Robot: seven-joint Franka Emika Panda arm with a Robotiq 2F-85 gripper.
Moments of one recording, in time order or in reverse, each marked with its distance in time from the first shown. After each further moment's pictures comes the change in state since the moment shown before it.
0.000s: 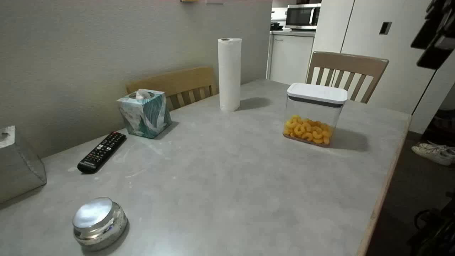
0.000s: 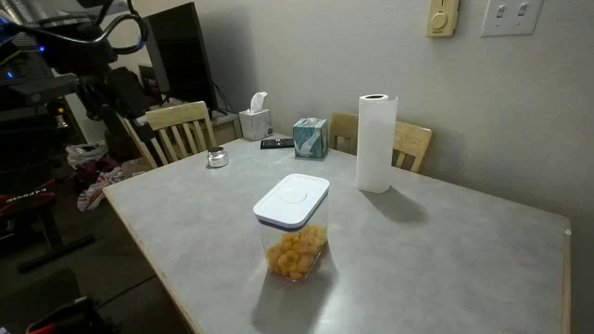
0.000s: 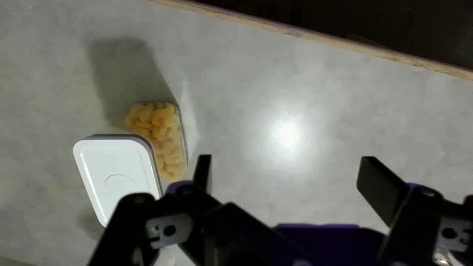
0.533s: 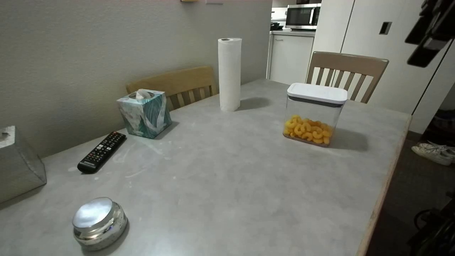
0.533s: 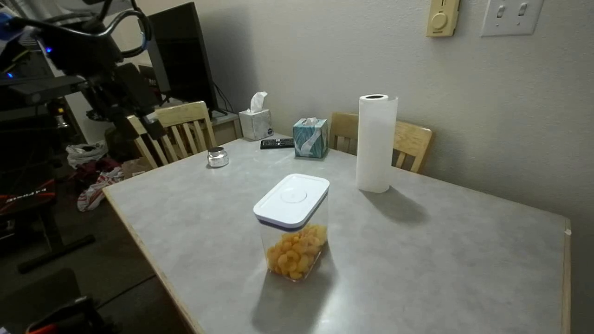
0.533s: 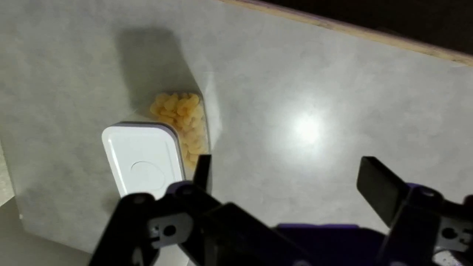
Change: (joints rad) arm -0.023 0.005 0.000 -0.013 -0.094 0.056 0.023
